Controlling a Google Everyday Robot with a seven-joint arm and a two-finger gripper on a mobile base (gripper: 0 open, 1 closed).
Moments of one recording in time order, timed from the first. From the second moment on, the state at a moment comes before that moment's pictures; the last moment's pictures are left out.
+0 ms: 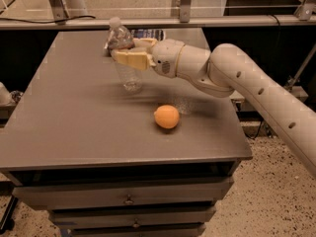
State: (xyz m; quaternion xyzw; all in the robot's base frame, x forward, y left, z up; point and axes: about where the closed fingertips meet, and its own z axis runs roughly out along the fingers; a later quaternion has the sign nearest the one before) arm 0.643 0.065 0.944 -0.38 0.57 0.40 0.61
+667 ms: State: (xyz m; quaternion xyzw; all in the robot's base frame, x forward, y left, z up) arm 0.652 0.053 0.938 -0.34 0.57 0.42 0.62
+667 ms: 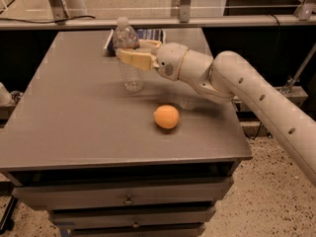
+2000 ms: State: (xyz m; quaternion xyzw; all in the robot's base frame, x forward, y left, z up) arm 0.646 0.048 0.924 -0.36 0.58 0.41 0.60
